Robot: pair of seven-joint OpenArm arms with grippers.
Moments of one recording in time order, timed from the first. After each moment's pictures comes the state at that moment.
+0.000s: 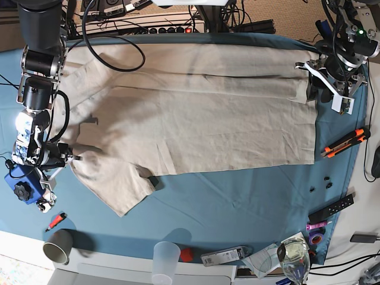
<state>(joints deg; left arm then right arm) 27.4 -10.5 -28.2 123.6 -31.3 -22.7 58.4 30.3 29.1 6.5 46.6 19.6 20.7 -60.4</state>
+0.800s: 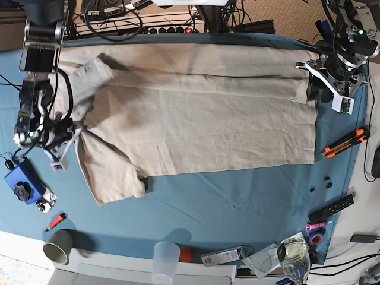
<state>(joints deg) 27.4 -10.5 -28.2 123.6 -31.4 -22.7 58.4 11.6 31.1 6.7 81.0 28.1 20.6 -77.6</state>
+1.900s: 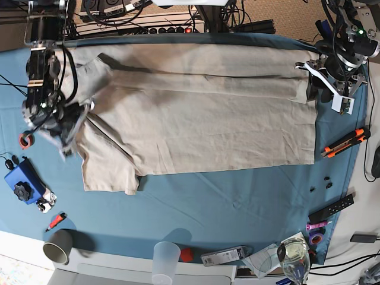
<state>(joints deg) 27.4 -10.5 -28.2 123.6 -31.3 -22.7 58.3 1.3 30.7 7.0 99.2 19.0 20.3 -72.5</state>
